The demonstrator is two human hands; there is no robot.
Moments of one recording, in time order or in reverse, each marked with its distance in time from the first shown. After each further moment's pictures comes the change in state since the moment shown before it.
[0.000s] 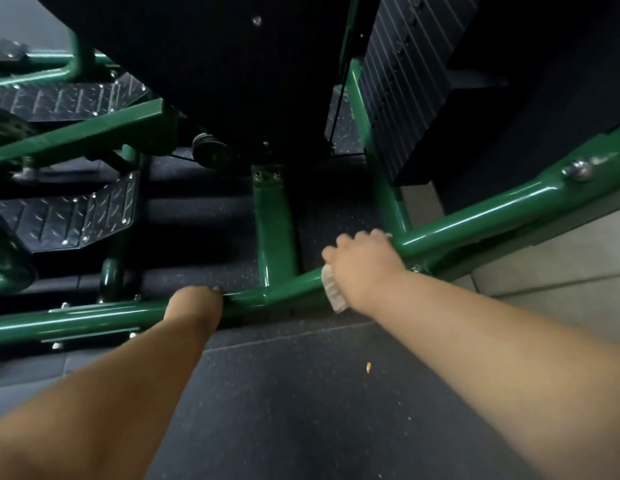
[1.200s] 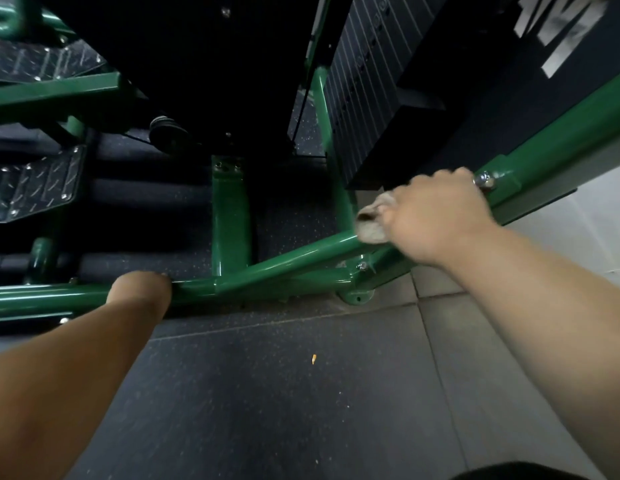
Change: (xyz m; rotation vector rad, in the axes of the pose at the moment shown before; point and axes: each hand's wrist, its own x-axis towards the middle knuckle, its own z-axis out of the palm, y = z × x) left_hand -0.016 0.009 -0.011 -0.027 0.031 -0.061; right_hand -0.074 0.127 -0.019 -0.166 0.222 0.340
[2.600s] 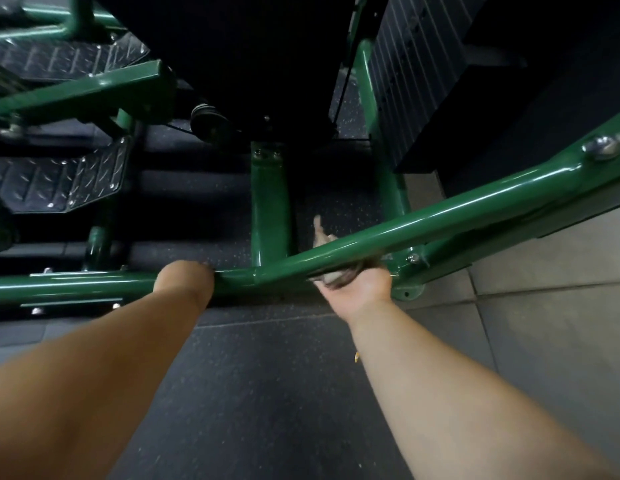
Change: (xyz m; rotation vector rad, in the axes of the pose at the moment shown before) left_hand 0.002 0.007 0.002 0.070 -0.034 -0.004; right_hand 0.019 -0.204 0.113 -2.692 0.439 -0.945
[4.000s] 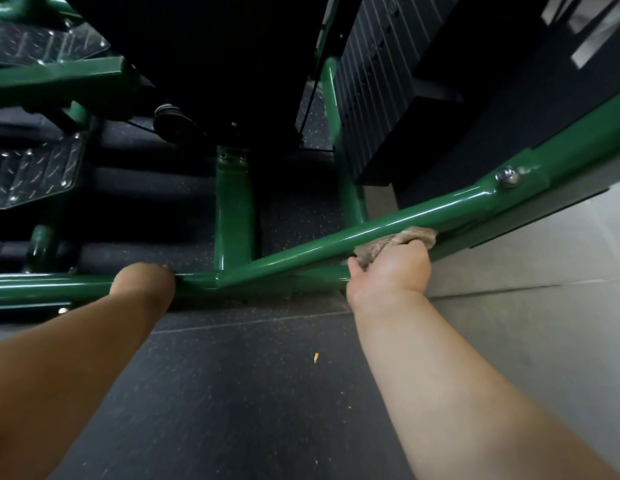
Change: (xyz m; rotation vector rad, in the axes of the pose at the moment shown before) left_hand -0.006 -0.002 -0.004 -0.172 0.027 -0.032; right_hand -0.105 -0.052 0.061 -0.209 0.399 -0.522
